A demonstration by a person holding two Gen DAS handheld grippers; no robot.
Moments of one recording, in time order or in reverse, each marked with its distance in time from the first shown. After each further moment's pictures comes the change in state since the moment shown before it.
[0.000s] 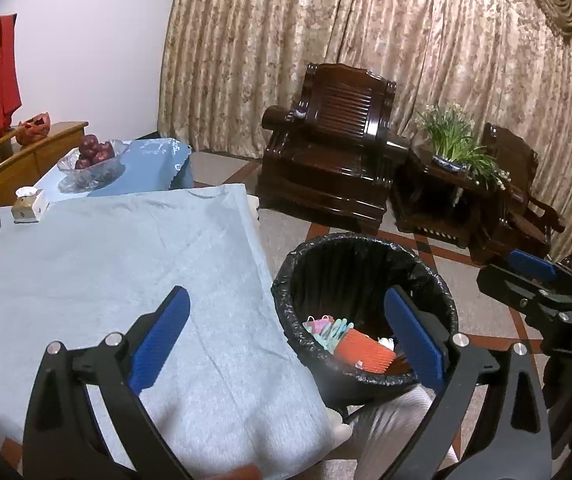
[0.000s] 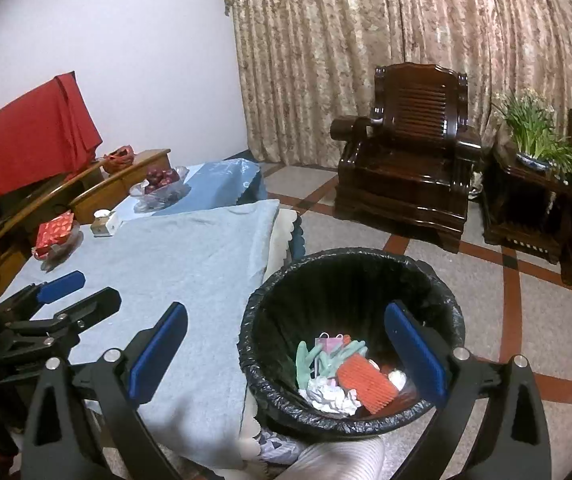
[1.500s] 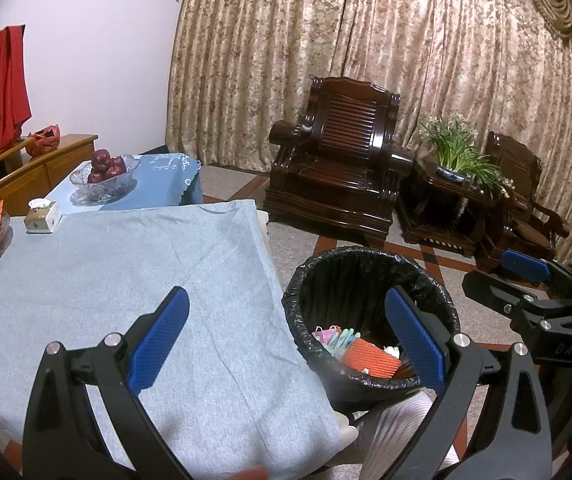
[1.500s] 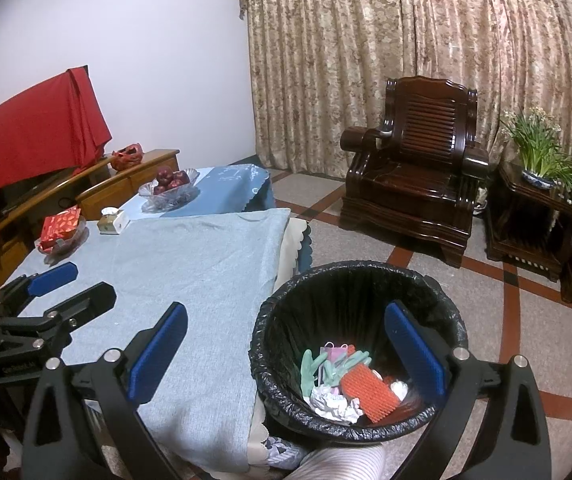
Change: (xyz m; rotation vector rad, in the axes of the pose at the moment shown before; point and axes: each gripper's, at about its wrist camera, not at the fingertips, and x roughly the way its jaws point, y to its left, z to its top) left arm -0.021 0.010 0.004 0.005 -0.048 0.022; right arm -0.007 0.016 0.004 -0.044 -0.023 0.006
